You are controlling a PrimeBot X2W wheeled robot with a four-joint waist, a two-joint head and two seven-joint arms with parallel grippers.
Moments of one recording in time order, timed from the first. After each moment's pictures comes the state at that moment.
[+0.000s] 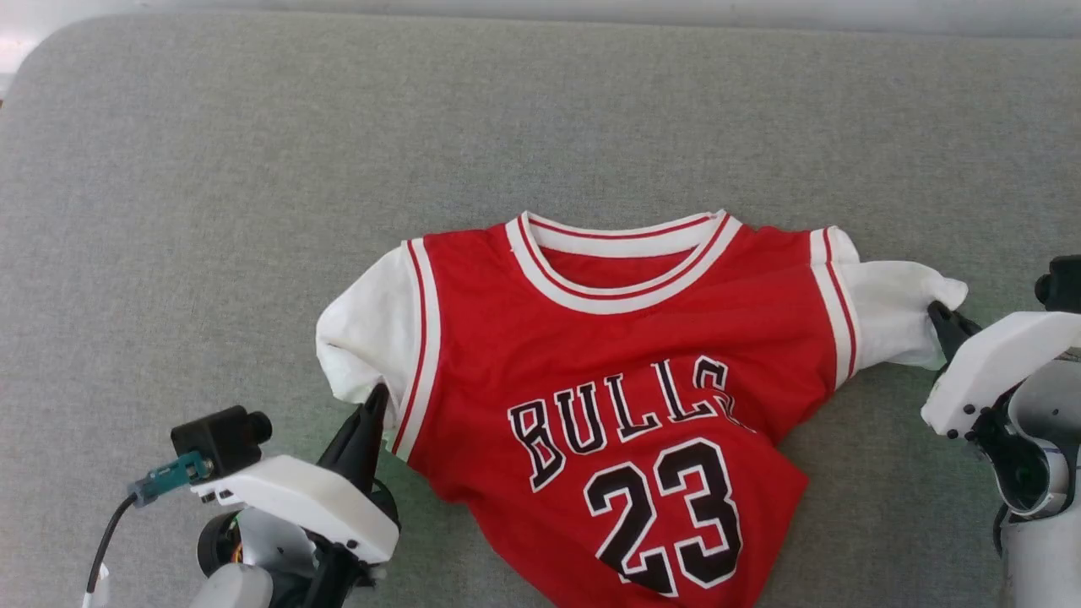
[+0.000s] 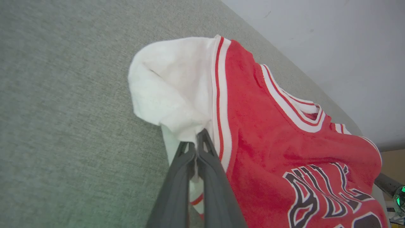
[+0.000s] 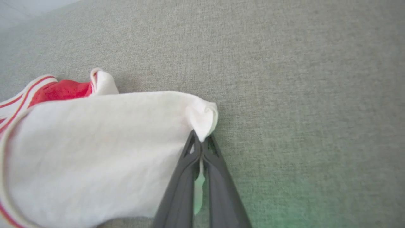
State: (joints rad) left arm -0.06 0.33 -0.33 -0.10 -0.92 0.21 0.06; right arm -0.31 -0.05 -0.29 0.13 0.22 0.13 0.58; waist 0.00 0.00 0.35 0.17
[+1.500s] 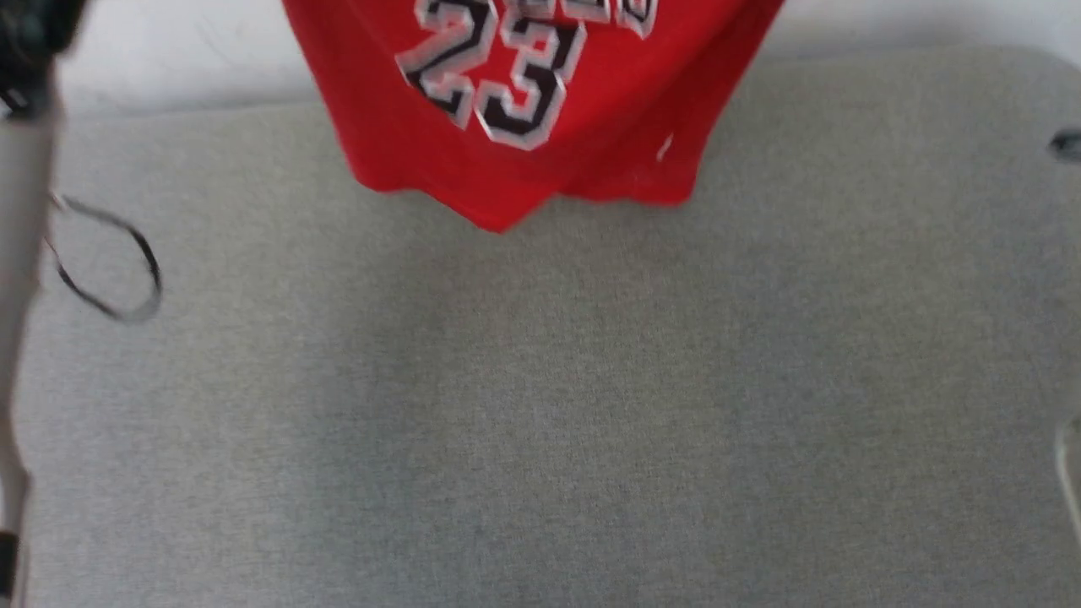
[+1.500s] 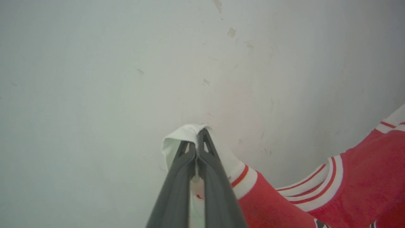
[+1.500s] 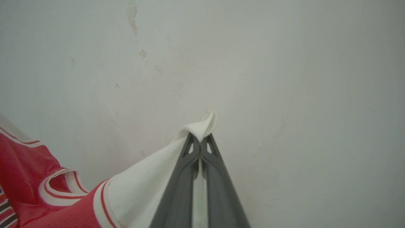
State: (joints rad) left arm -1.18 0.51 -0.38 0.22 -0.62 0.10 0.36; right arm -1.19 -0.17 0.08 0.18 0.16 0.13 0.47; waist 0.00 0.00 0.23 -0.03
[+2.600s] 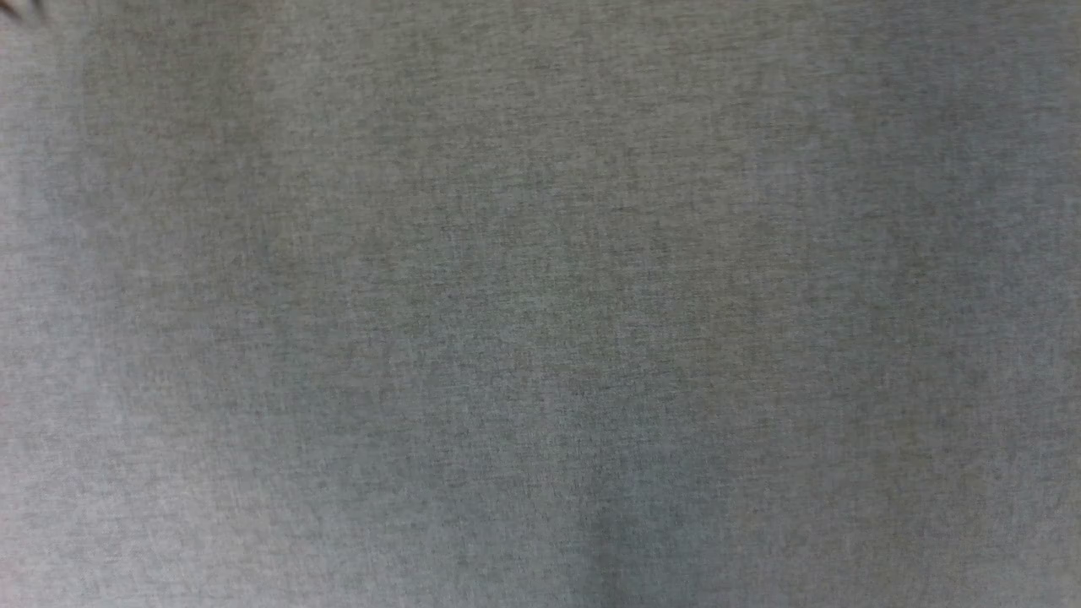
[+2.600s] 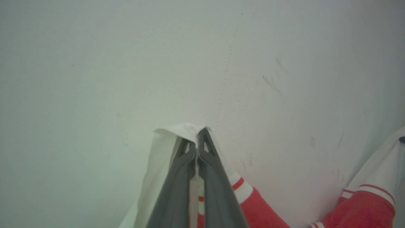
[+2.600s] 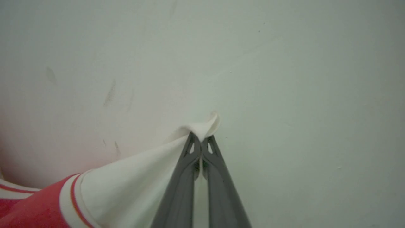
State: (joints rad) left arm -1.57 0.44 -0.26 0.44 -0.61 -0.08 -0.24; right arm -1.68 -0.25 0.12 0.49 -0.01 0.13 0.08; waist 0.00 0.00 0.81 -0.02
